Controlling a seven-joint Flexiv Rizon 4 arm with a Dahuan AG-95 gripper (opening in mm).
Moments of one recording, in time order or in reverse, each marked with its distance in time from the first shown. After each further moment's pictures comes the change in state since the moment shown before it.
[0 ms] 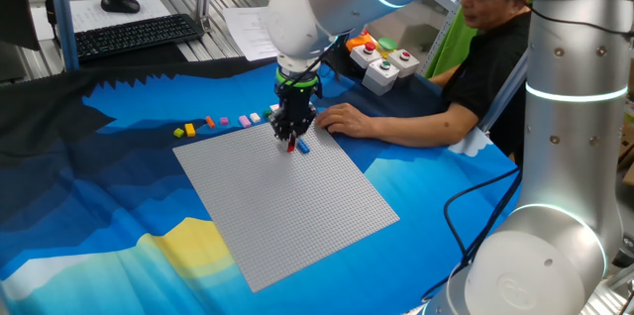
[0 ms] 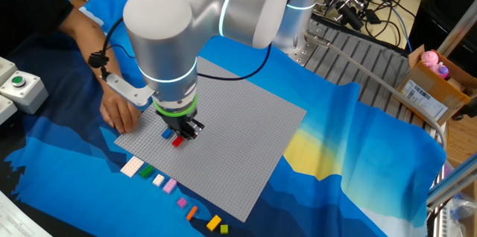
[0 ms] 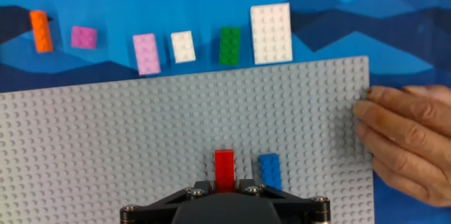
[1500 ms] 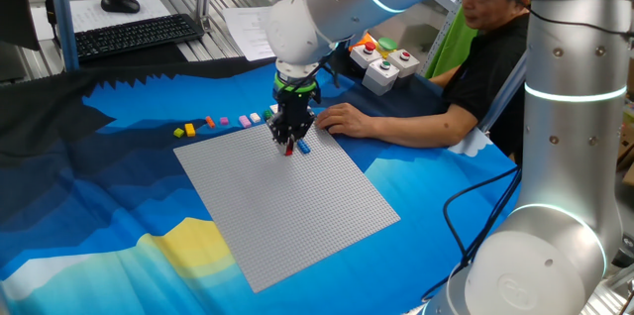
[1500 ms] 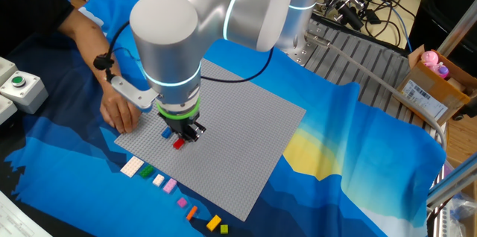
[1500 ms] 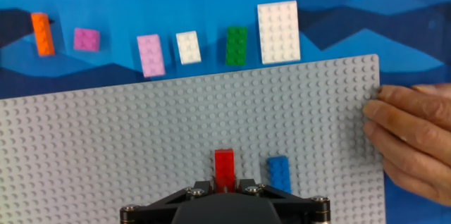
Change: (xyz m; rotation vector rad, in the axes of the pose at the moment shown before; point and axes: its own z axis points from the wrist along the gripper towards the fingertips) arm -0.001 0.004 0.006 0.000 -0.012 0.008
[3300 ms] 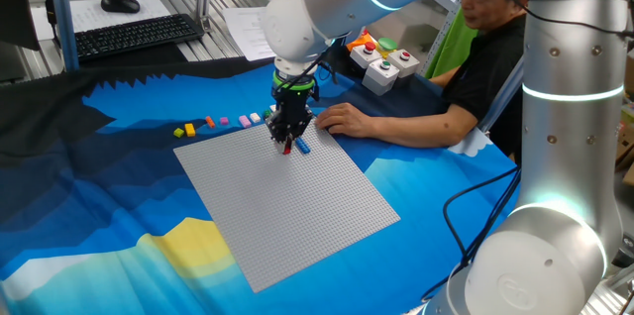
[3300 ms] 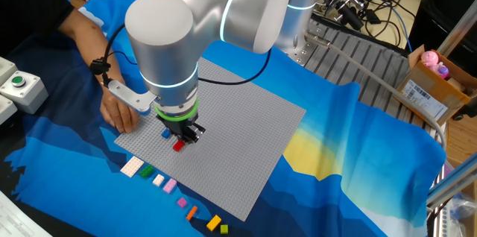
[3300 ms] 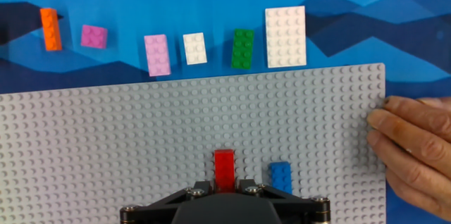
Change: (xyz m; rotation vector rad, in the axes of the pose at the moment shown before) arm -0.006 0.001 0.000 -0.010 0.007 -0.044
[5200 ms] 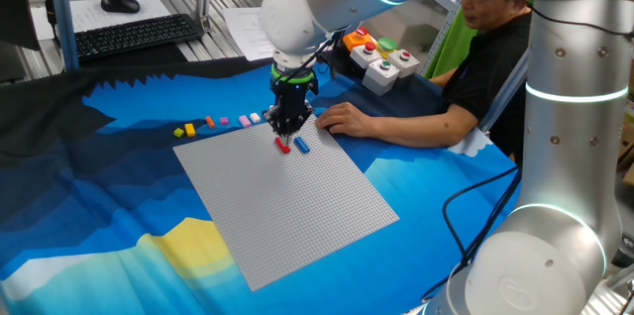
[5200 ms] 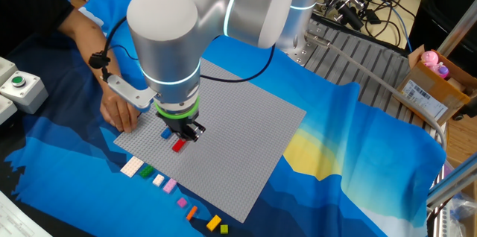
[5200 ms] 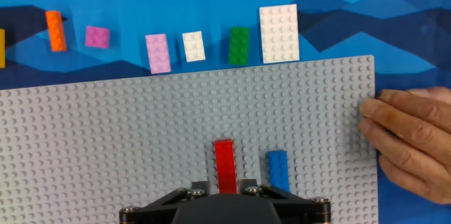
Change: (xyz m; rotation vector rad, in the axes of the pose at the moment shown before) arm -0.003 0.001 -0.013 0.014 -0.002 0.030
